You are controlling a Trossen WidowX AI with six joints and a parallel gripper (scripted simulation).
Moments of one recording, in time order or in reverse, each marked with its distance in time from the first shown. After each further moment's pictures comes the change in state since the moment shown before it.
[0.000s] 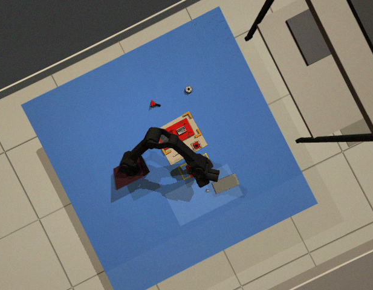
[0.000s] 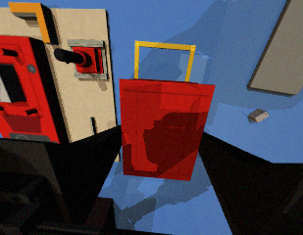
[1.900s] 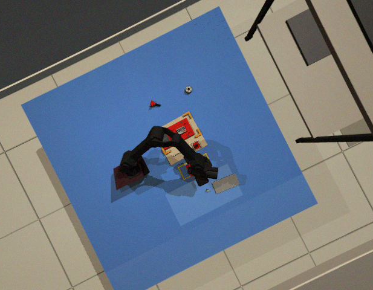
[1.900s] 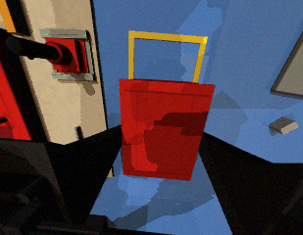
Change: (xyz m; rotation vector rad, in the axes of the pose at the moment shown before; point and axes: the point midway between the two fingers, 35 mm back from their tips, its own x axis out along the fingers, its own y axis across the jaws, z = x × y) arm 0.039 0.001 0.000 0.000 0.000 0.002
